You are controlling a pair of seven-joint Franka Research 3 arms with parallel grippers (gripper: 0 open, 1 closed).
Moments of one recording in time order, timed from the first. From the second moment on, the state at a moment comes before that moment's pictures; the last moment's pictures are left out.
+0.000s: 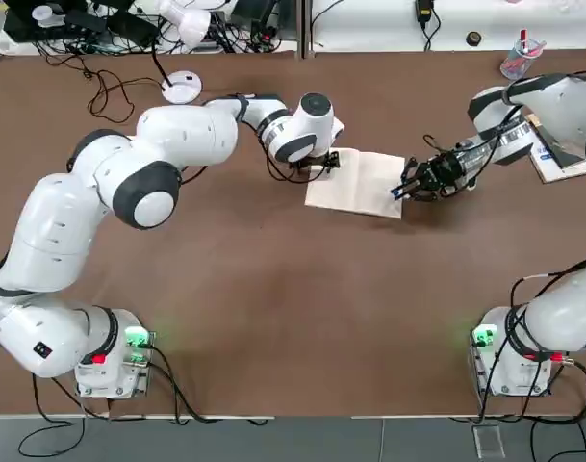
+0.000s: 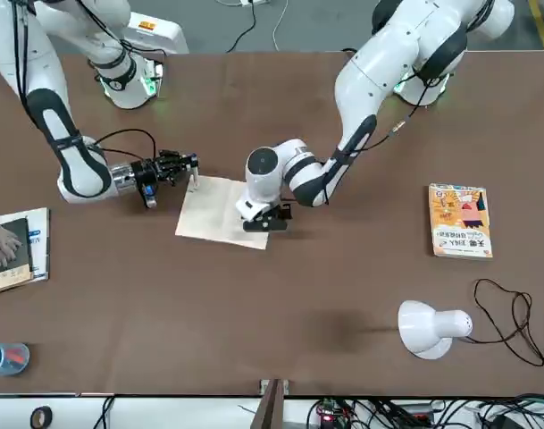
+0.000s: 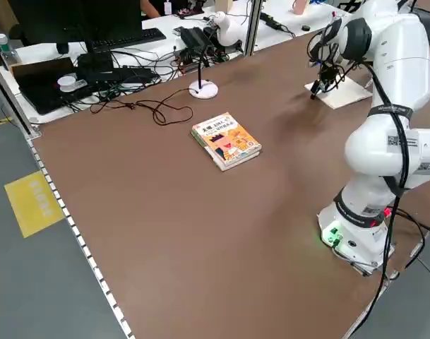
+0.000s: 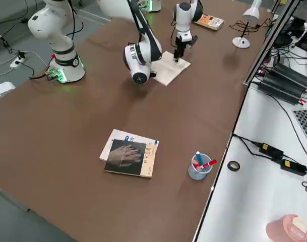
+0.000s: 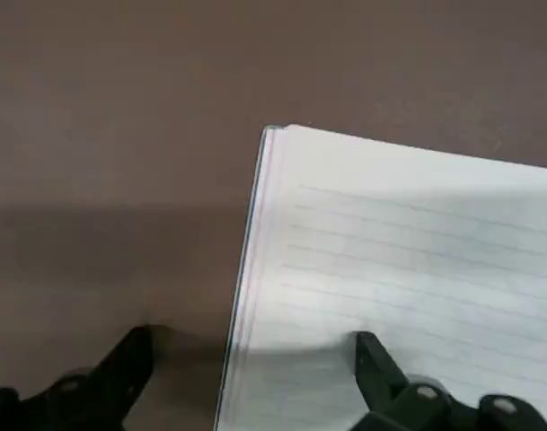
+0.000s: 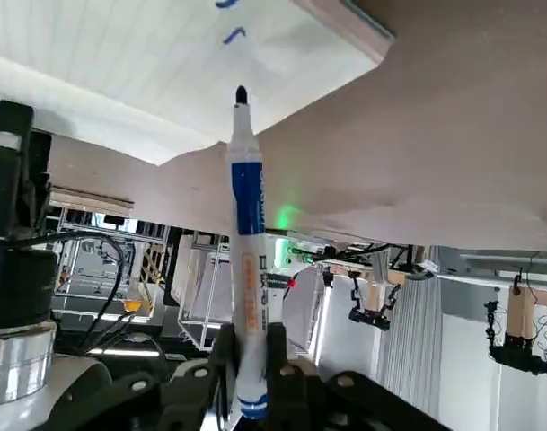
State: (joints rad) left arm -0.68 0.93 -0.23 -1.38 0.32 2.35 -1.02; right arm 0.13 0.39 -0.02 -2.34 1.21 1.68 0.20
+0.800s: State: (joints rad) left arm -0.68 0.93 -0.23 -1.38 0.32 2.35 -1.02; right arm 0.16 0.39 -0.02 -2.34 1.21 1.70 0.18
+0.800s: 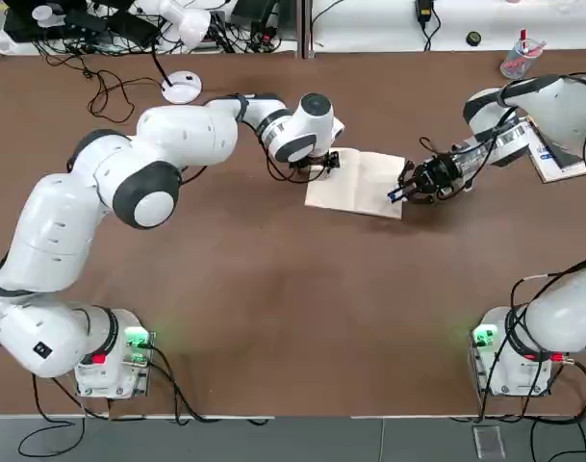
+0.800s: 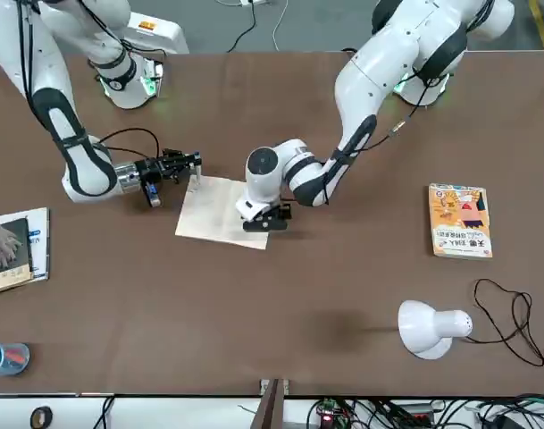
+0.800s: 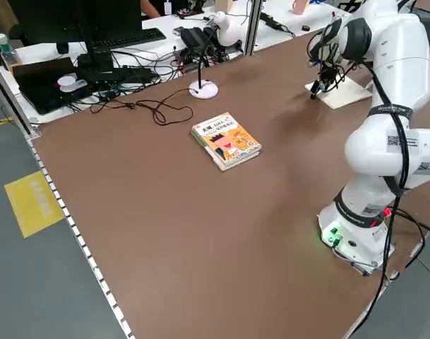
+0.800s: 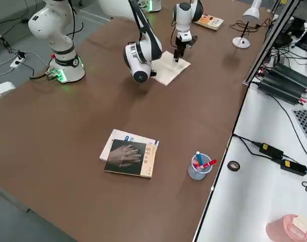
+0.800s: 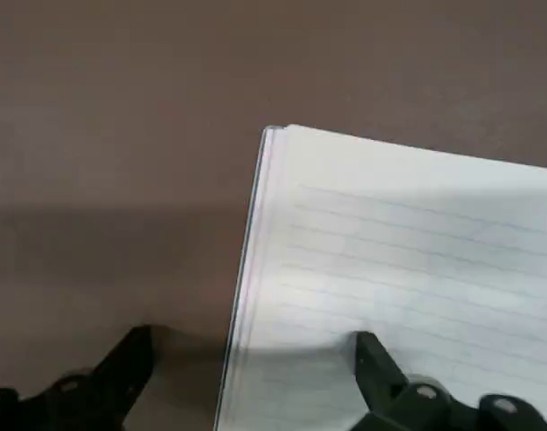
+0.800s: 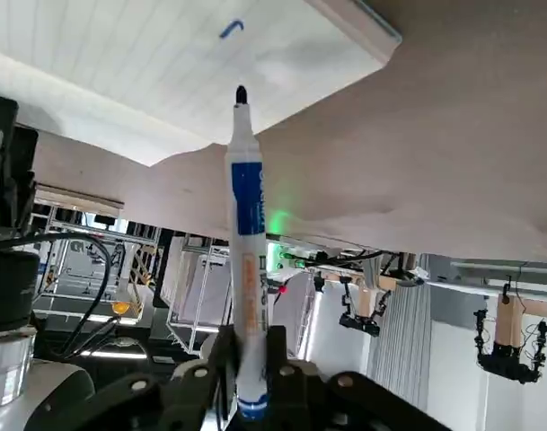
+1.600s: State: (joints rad) left arm -0.68 0.93 -0.23 -1.38 0.32 2.35 -1.02; right arm 0.17 0.39 -0.02 -2.34 1.21 1.73 0.18
